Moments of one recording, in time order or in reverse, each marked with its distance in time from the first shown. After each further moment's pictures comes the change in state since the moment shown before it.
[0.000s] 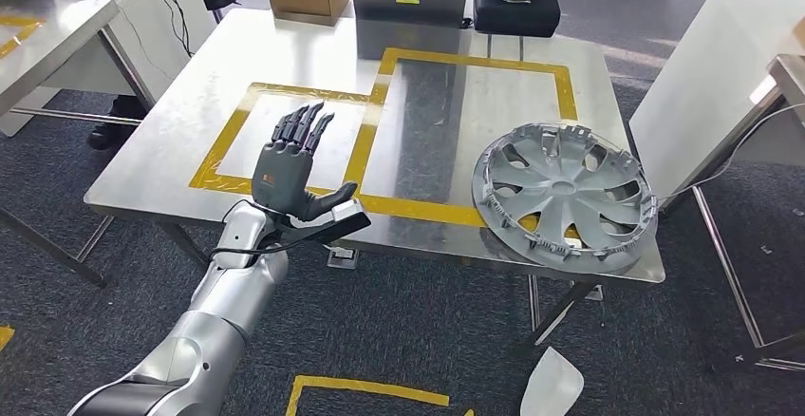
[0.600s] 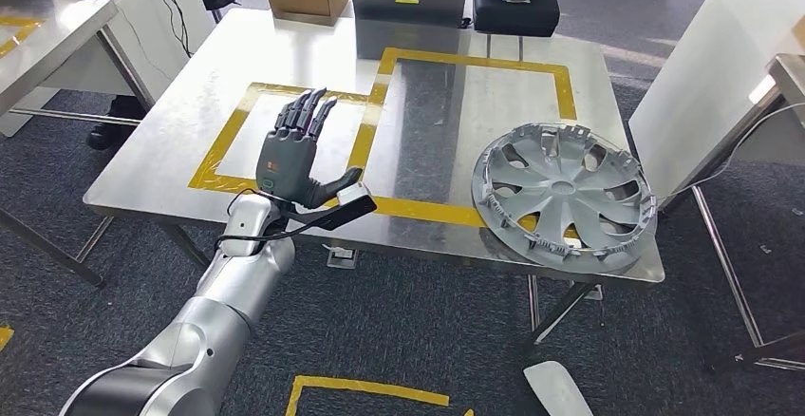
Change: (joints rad) left arm -0.063 -0.014 0.000 0.060 0.015 0.000 0.032; right arm -0.001 -0.006 -0.008 0.000 -0.005 0.000 0.020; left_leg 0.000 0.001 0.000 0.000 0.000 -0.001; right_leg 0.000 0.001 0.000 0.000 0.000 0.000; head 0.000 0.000
